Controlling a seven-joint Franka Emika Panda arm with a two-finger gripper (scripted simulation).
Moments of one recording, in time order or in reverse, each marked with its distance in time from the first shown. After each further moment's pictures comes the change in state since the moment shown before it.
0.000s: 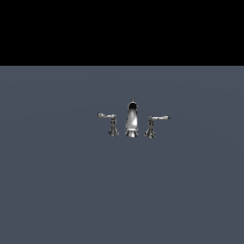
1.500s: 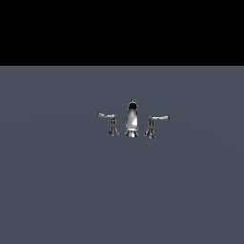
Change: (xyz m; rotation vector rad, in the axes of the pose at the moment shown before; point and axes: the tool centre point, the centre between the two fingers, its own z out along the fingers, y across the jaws) arm -0.025 0.088 -0.088 0.002 -0.004 -0.366
